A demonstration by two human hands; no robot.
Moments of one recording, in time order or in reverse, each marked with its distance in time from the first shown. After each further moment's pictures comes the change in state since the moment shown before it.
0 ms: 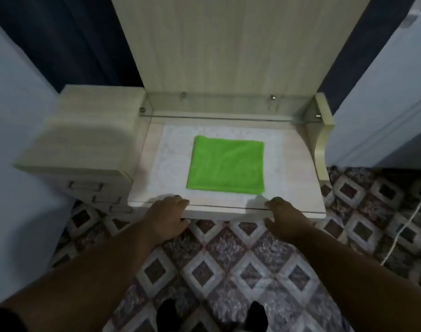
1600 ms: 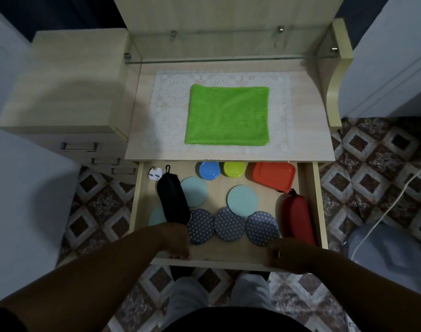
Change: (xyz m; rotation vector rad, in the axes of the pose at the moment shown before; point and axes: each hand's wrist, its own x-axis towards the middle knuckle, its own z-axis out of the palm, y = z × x) left_hand -0.068 0.042 0.075 0.160 -0.854 0.145; right_hand -0.110 0.005 0.104 0.077 -0.647 -0.180
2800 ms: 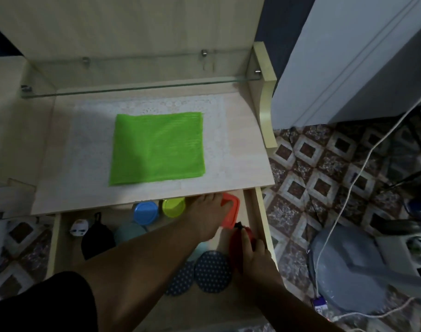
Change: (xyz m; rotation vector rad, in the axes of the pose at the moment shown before) left_hand 0.123 0.143 -0.166 0.338 0.861 0.180; right_hand 0.010 0.042 -0.002 0.278 0.526 0.455
